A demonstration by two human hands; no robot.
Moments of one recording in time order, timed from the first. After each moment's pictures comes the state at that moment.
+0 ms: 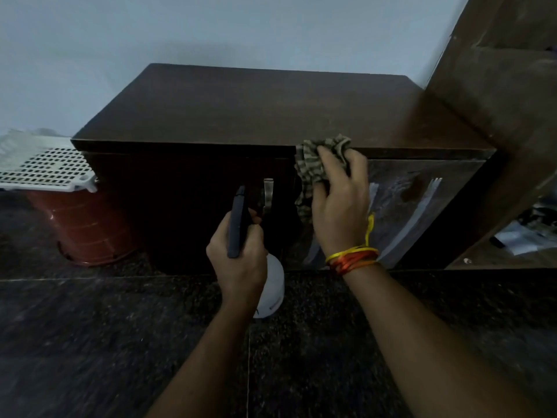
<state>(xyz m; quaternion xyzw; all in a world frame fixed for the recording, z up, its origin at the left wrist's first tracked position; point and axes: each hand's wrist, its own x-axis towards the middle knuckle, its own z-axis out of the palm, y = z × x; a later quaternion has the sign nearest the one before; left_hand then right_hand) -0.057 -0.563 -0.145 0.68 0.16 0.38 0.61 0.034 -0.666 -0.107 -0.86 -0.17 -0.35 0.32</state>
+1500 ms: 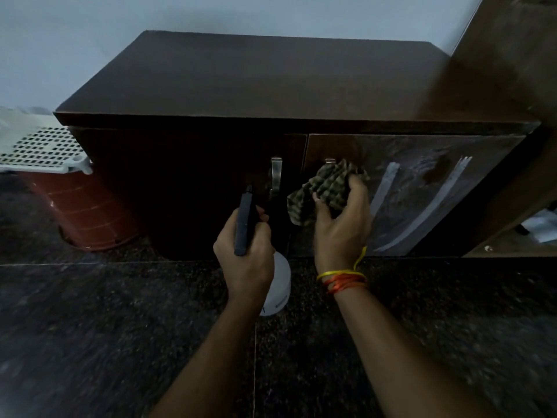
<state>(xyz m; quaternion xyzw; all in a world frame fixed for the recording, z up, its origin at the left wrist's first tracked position) -0.053 -0.557 -0.183 0.69 0.16 0.35 0.61 0.018 -0.654 -0.179 -0.82 -0.03 -0.32 0.47</state>
